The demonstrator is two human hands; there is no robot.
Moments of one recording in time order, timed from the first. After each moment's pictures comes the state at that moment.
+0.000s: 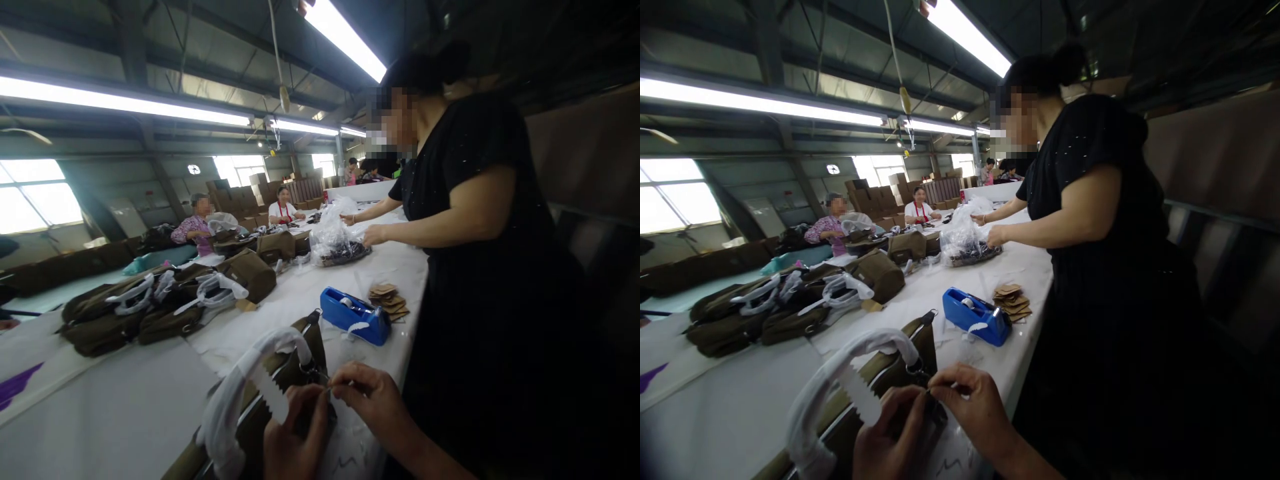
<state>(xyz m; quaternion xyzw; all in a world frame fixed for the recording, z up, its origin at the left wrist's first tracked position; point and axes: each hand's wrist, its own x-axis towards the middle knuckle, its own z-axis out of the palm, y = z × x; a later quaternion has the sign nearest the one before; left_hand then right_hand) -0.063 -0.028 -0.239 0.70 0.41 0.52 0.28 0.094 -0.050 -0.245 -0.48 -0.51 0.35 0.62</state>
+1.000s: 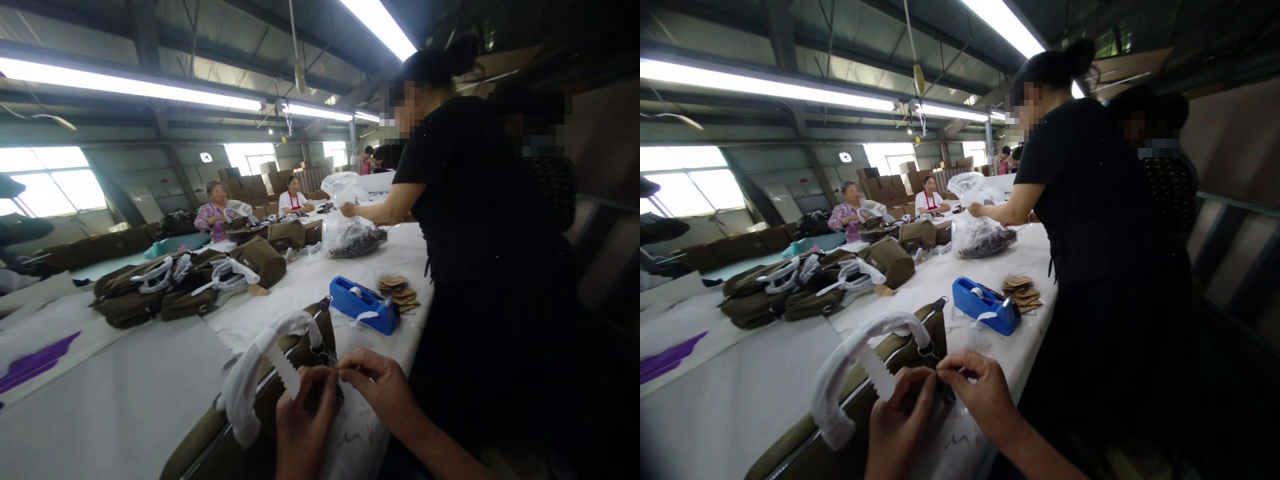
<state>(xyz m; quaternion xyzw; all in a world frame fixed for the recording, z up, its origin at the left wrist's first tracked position) -0.069 -0.031 -0.227 0.73 0.40 0.48 0.28 0.090 -0.051 -0.244 -0.49 -0.51 0.35 0.61</state>
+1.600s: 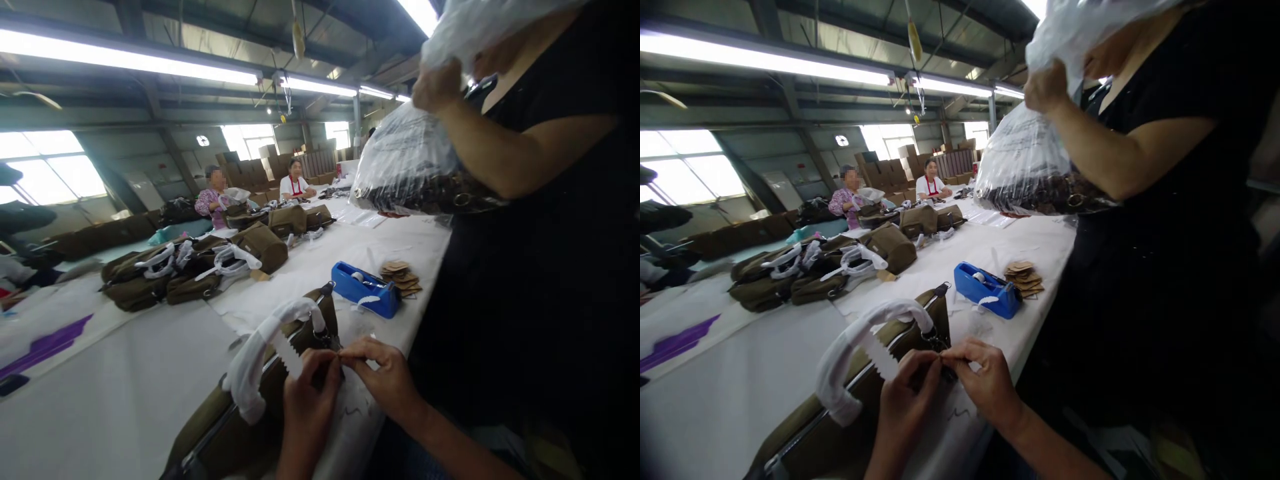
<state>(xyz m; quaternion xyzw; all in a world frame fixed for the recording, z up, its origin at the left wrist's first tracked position) -0.067 -0.030 -0.234 0.73 0.41 0.45 0.30 0.087 -0.055 -0.252 -0.48 -0.56 0.25 0.62</state>
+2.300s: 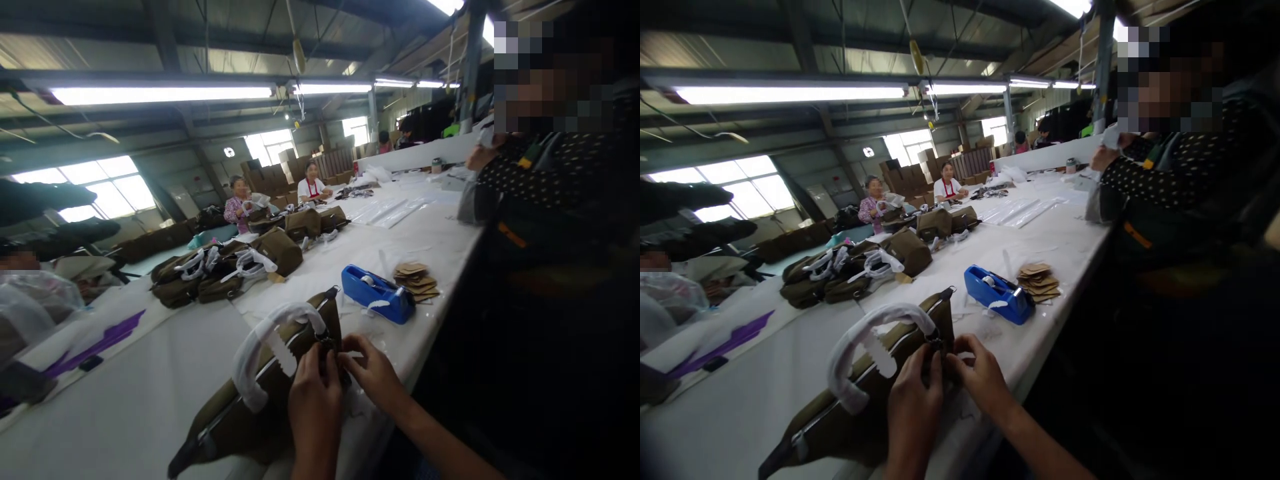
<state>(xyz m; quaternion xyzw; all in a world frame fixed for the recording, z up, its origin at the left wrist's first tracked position) -0.043 -0.039 -0.236 0.71 0.58 0.39 0.08 0.092 -0.033 -0.287 -0.47 -0.48 0.44 0.60</state>
